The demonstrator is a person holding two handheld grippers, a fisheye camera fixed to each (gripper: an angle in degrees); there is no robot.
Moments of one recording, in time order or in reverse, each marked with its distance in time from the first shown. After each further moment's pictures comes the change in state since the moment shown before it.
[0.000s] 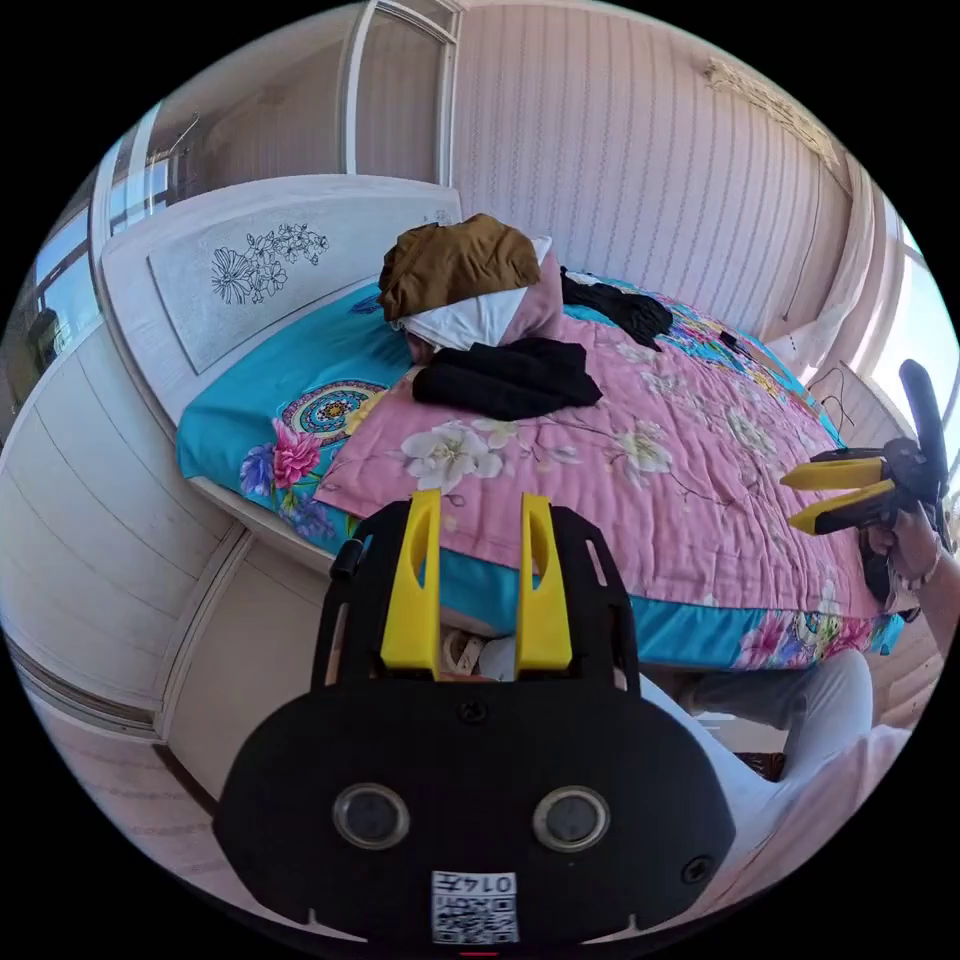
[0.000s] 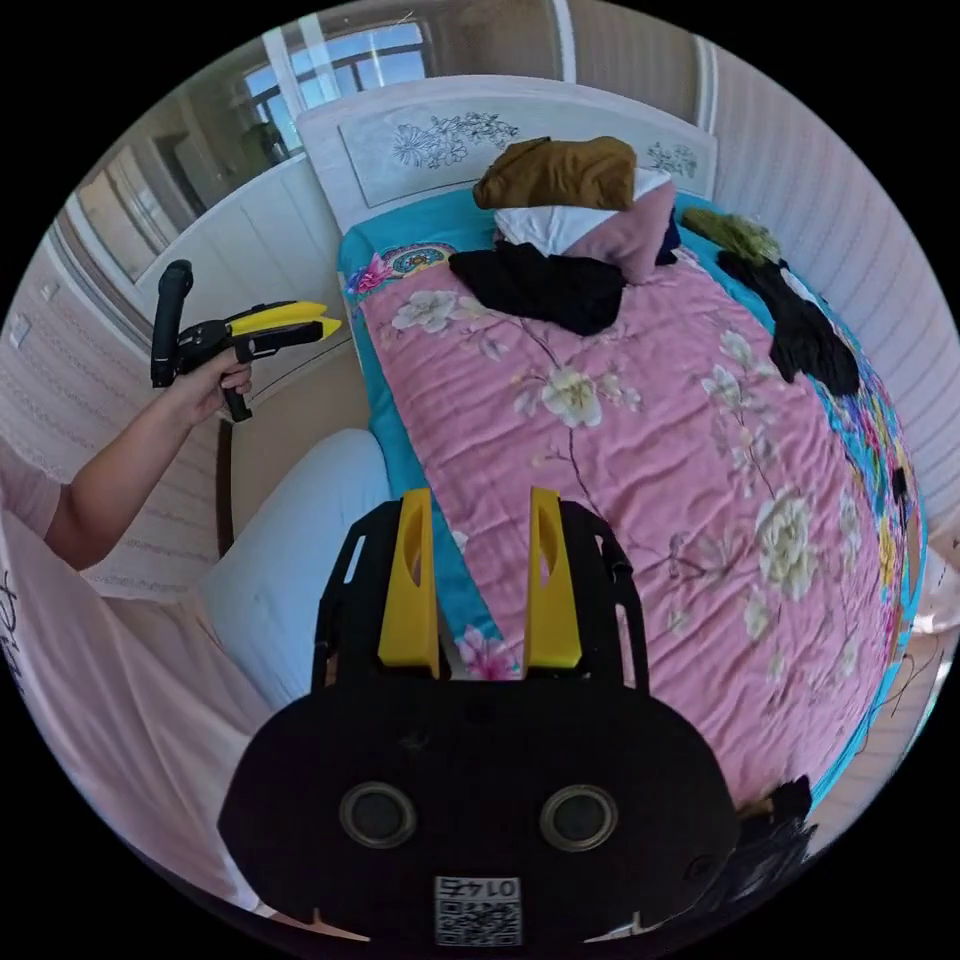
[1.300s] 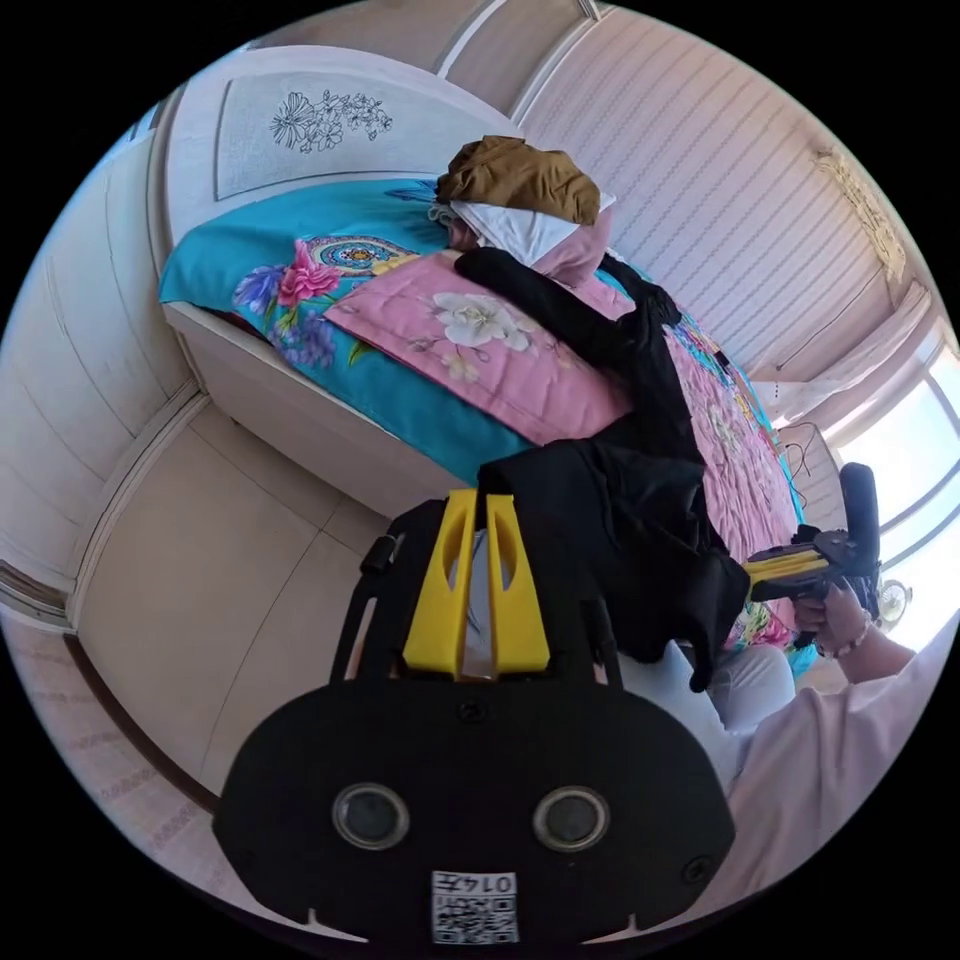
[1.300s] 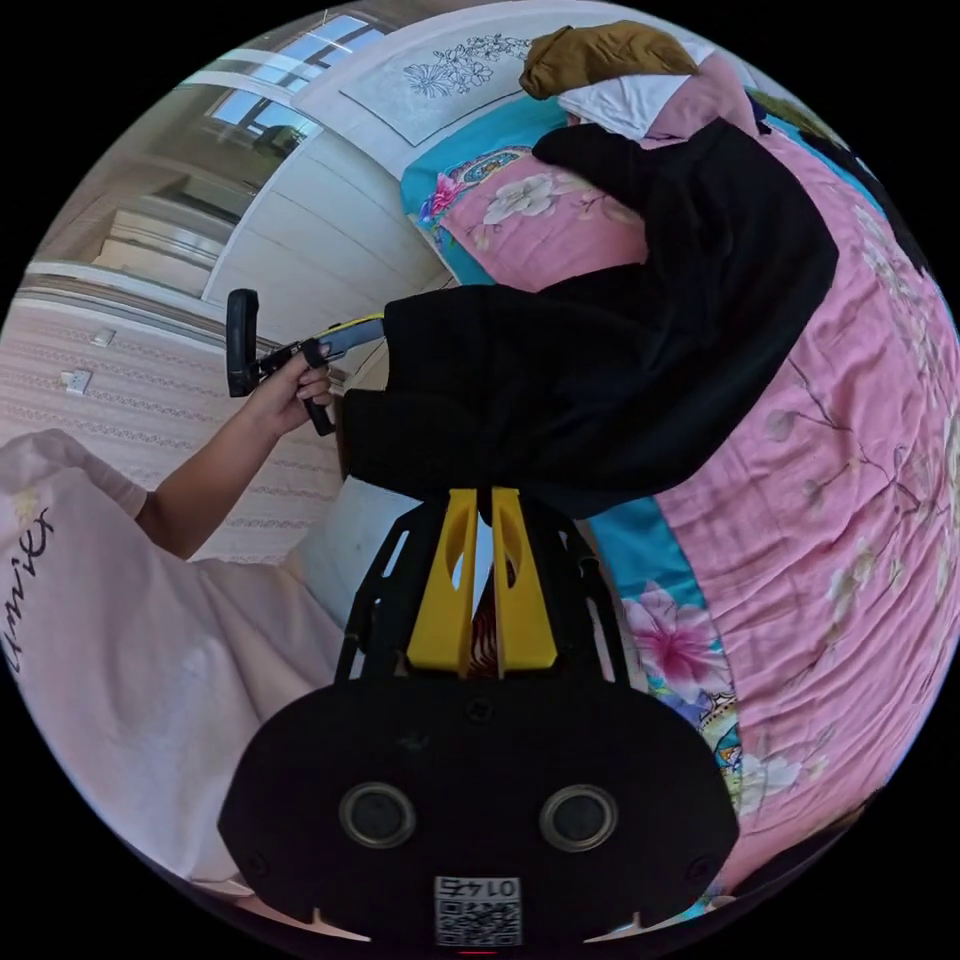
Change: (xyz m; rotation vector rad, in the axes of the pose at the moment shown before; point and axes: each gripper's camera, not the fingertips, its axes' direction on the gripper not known) left arm -0.241 -0.011 -0.206 -0.170 0.209 -0.238; right arm 0.031 -0.042 0.207 -0.176 -0.431 0.095
